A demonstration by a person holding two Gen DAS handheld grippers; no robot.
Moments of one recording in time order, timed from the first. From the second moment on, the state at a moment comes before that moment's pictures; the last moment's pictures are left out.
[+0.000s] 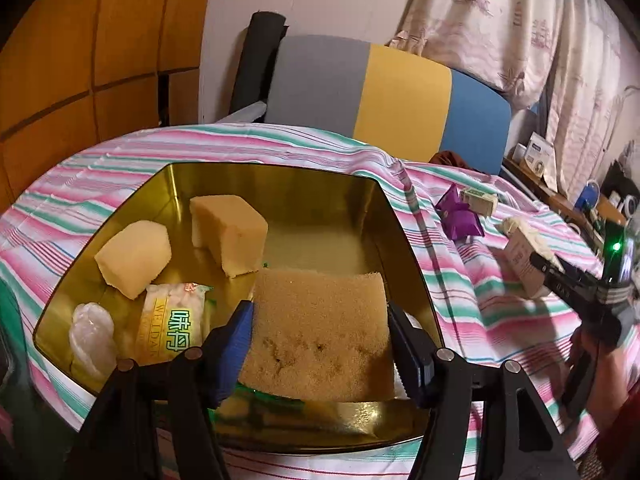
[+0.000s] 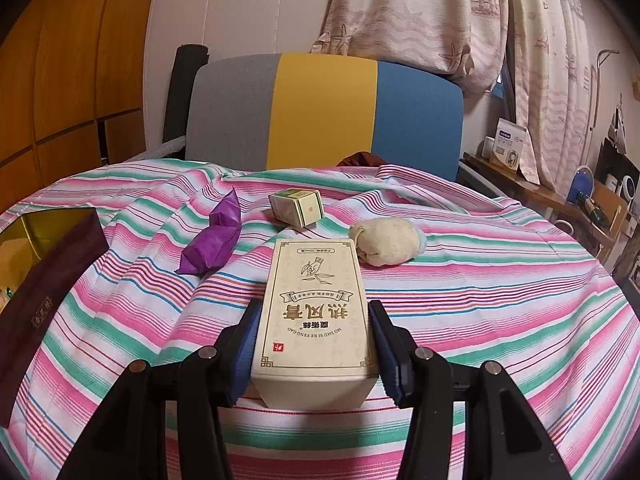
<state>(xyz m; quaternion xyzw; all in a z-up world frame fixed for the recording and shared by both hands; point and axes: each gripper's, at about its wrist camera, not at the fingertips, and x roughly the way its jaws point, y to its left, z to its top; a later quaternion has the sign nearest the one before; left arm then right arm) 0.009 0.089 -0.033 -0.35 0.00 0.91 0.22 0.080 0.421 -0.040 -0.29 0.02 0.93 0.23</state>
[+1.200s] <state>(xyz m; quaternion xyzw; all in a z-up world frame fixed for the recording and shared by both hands) 0.012 0.062 -0.034 -0.36 -0.02 0.91 0.19 -0.038 0.231 0.024 -0.34 0.09 0.94 -0.01</state>
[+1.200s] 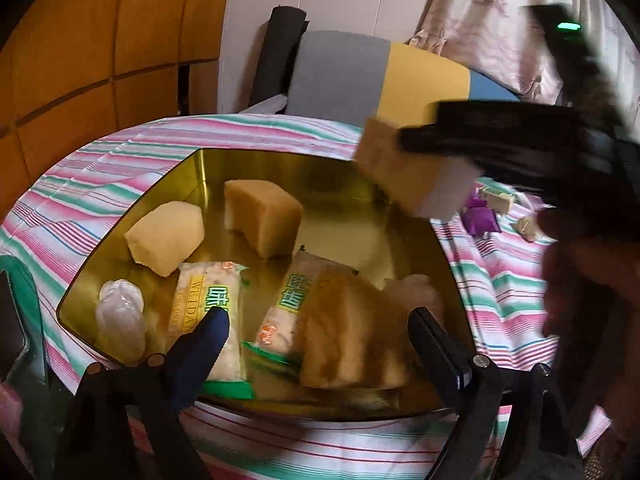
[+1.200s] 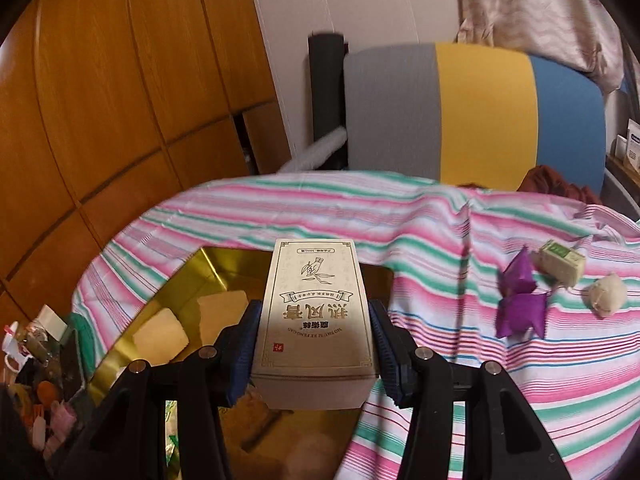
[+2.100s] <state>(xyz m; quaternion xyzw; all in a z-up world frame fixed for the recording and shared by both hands) -0.007 0.011 -0.034 -0.37 -0.13 0.91 0.09 -0.045 0.238 0.004 -0.35 0.06 0.93 0.07</state>
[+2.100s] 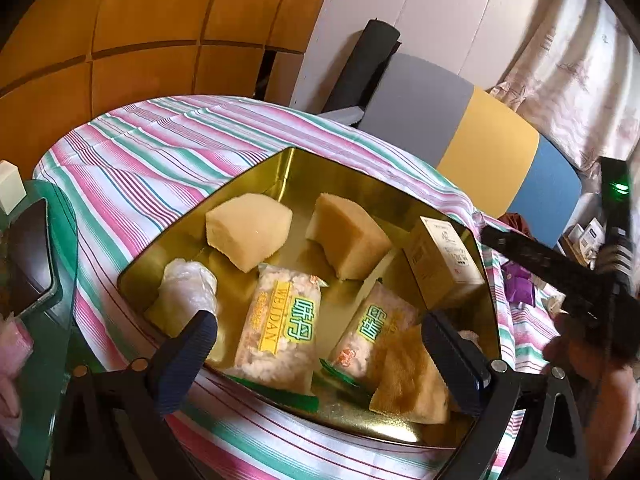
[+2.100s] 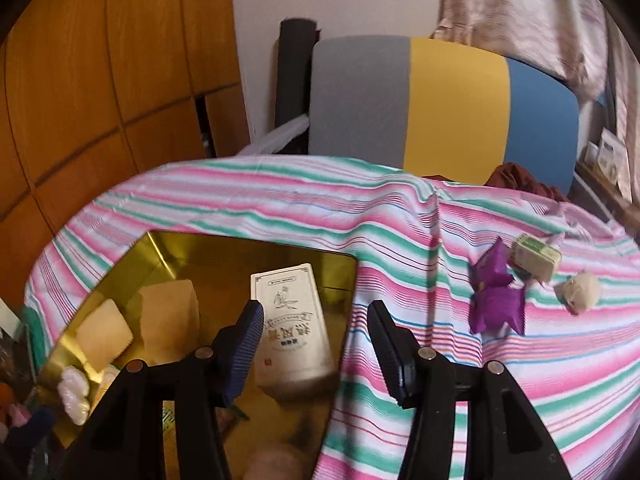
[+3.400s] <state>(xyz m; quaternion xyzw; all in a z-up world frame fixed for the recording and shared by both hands) 0.036 0.132 -0.003 -0.37 -0.04 0.89 0.26 0.090 0.446 -0.049 -0.35 0.14 0.90 0.22</state>
